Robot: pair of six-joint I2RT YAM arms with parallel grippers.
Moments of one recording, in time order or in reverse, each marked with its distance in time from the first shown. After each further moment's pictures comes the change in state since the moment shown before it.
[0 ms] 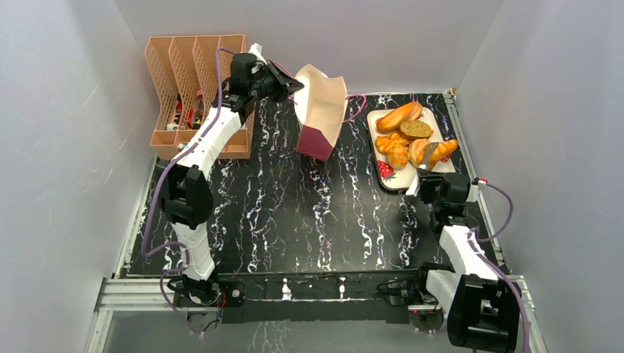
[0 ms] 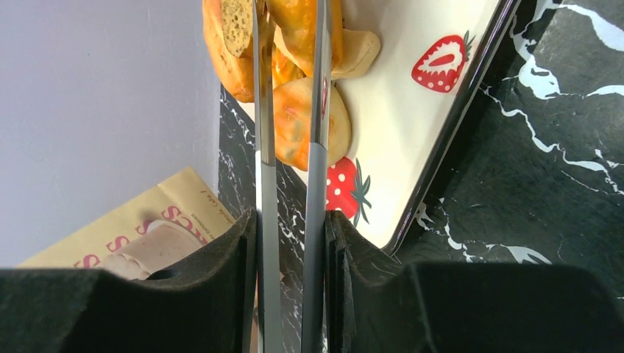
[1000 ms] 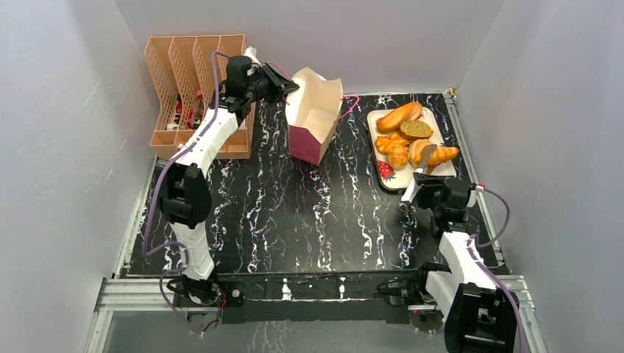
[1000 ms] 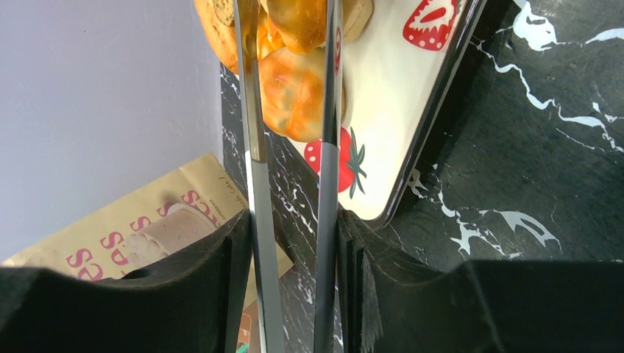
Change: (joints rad) left arm 0.045 0.000 -0.051 0.047 0.017 -0.035; right arm -0.029 -0.032 -0.049 -0.001 -0.097 0.038
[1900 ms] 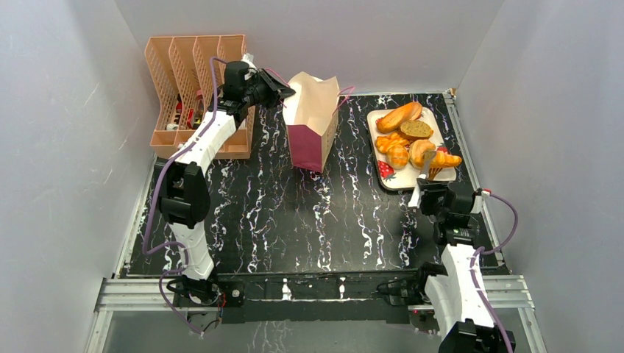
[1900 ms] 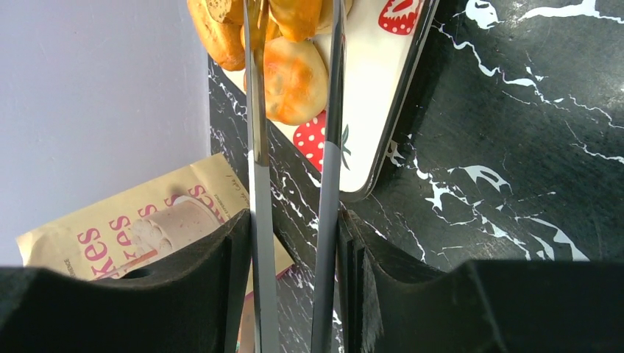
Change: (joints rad) left arm 0.024 -0.002 -0.062 0.025 0.012 0.003; right arm 0.000 -0.223 0.045 -0.310 0.038 -0.020
